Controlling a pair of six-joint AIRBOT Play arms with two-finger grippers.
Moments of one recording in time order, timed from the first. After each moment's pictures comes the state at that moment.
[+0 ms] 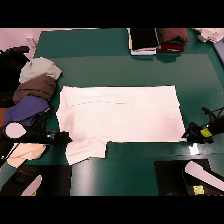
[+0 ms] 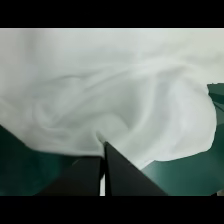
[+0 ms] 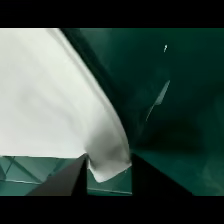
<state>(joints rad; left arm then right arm) -0.13 -0.68 0.43 1.01 -1.17 -1.56 -0.65 -1.15 0.61 -1.29 1.42 1.34</state>
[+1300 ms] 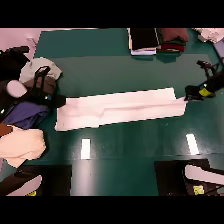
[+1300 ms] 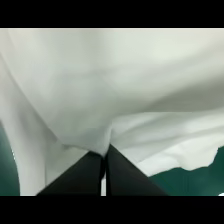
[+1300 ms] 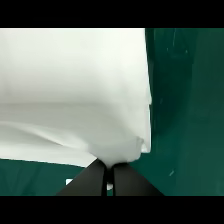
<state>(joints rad) -0.13 -1.12 0.99 1.29 -1.03 -1.54 -0.27 -1.34 1.27 -1.38 1.44 1.41</state>
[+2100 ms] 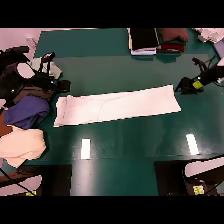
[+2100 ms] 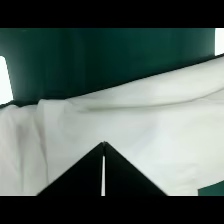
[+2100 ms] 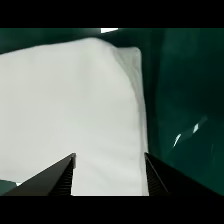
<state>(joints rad) -0.13 -1.33 1.22 1.23 -1.02 -1.52 -0.39 -1.66 1.46 -1.14 1.45 1.29</state>
